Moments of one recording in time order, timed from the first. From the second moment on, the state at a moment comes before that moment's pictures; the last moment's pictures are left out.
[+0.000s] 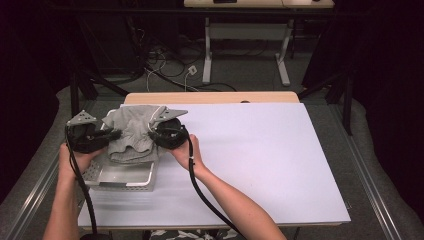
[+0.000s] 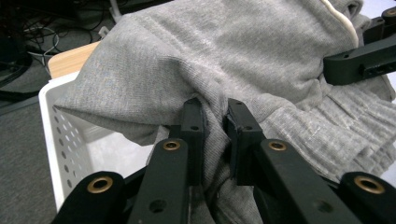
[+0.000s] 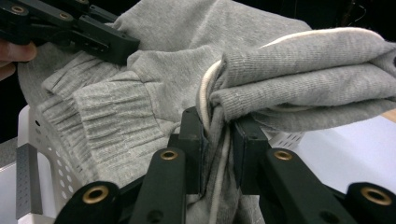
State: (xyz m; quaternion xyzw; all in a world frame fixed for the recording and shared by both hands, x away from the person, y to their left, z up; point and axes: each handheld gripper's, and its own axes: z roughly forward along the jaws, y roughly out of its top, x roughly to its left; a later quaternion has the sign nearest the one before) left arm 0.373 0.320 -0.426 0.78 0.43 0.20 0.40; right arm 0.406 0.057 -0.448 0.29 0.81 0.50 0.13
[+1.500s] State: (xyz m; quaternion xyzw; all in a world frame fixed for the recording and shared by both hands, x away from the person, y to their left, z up) left arm 0.379 0.326 -0.441 0.79 0.46 0.22 0.33; right arm 0.408 0.089 -0.471 0.29 0.83 0.47 0.08
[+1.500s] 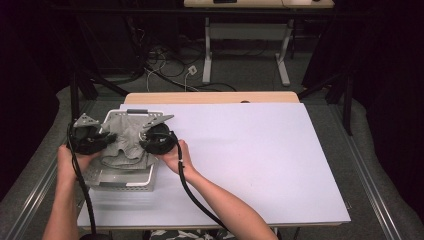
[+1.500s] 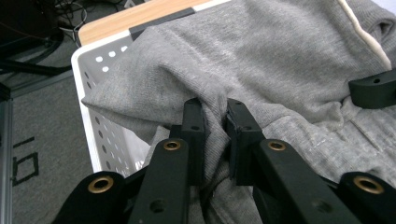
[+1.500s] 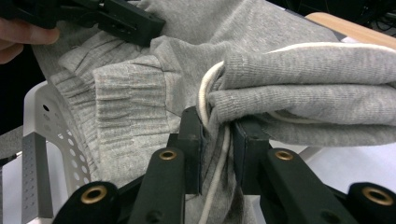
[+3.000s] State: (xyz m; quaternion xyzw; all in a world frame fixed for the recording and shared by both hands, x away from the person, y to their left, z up) left arm 0.386 0.325 -0.452 0.80 0.47 0.24 0.29; right arm 0.413 0.103 -0.484 0.30 0.84 0.45 0.06
